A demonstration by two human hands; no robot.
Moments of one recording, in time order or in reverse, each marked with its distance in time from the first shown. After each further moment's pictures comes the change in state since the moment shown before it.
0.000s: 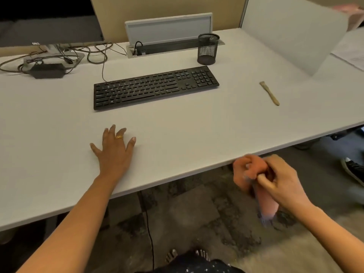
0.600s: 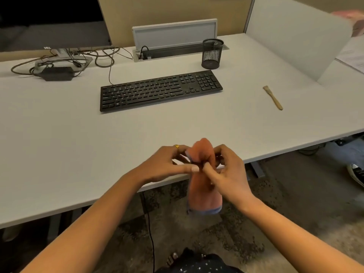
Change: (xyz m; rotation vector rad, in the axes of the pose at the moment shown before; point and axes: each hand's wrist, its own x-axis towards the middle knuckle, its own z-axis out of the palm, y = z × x) left_hand -0.046 0.089 -0.031 -0.649 -0.653 0.483; right_hand 0.021 -0.103 0.053 0.412 0.027 -0.009
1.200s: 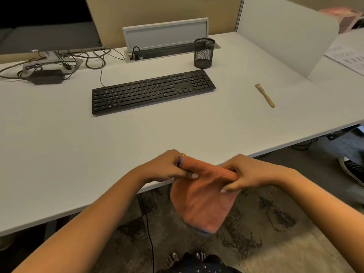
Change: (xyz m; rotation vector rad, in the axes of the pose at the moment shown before) left_hand 0.018 -0.001 0.006 -0.065 -0.216 -0.086; right_hand 0.036 0.012 -0.070 -0.314 -0.980 0.036
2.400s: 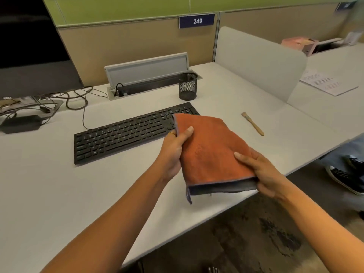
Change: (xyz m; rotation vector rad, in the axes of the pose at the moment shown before) left_hand 0.092 0.067 -0.049 -0.911 0.424 0.062; right_hand 0.018 0.021 -0.046 1.180 0.712 0.098
